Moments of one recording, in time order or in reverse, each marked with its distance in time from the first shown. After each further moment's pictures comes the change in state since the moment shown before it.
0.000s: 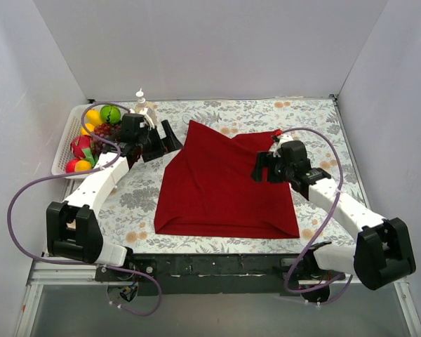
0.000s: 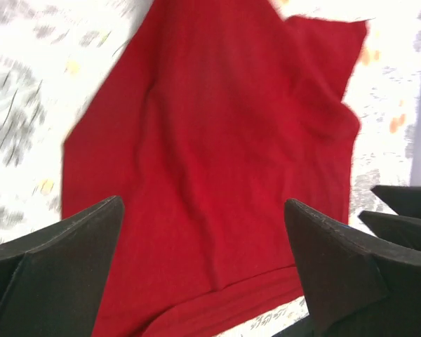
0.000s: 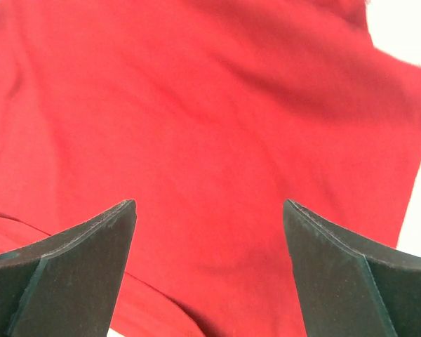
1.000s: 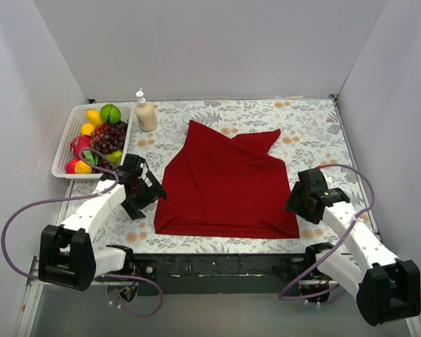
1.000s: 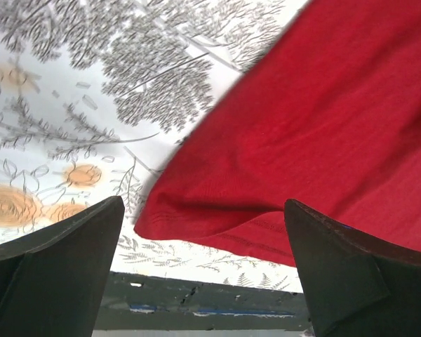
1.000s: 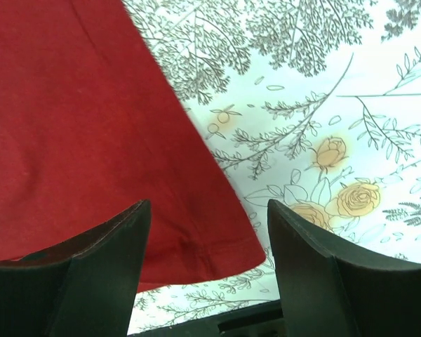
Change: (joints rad) left arm 0.000 -0.215 -0.376 -0.435 -0.246 -0.318; right arm -0.146 -0.297 -0.209 -0.565 0.323 0.343
